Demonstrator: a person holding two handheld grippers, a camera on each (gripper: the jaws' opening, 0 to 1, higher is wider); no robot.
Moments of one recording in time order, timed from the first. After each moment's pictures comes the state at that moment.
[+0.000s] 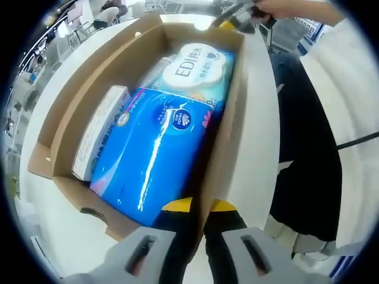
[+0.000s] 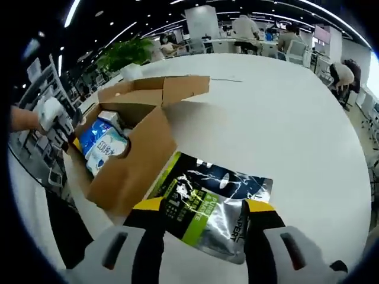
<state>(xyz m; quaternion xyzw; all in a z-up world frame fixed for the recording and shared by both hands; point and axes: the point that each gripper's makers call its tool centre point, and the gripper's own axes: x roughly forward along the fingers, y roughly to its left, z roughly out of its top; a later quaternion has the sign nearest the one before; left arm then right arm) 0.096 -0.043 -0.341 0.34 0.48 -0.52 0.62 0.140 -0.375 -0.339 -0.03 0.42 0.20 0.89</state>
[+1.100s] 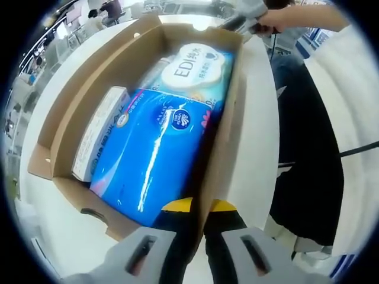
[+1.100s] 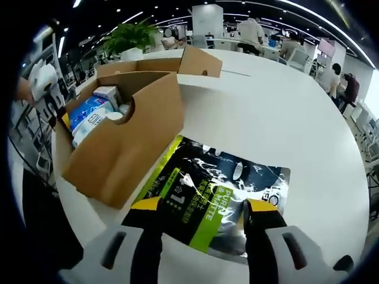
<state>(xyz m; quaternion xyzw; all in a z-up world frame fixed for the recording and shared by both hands) 0.097 -0.043 -0.341 0.35 0.47 -0.52 0.62 0.131 -0.368 -0.370 -0.08 0.42 0.19 0.88</state>
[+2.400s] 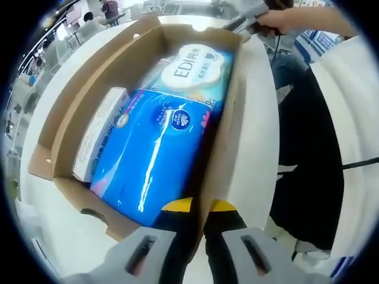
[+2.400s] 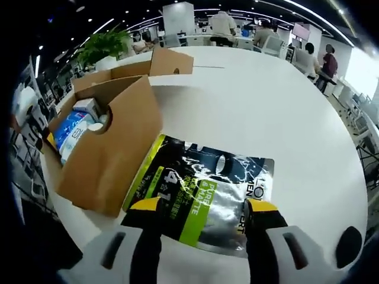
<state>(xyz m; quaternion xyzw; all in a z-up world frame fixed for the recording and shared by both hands) 0.096 -0.043 -0.342 0.35 0.47 -0.52 0.62 0.127 -0.379 -0.361 0.00 0.44 0.11 0.89</state>
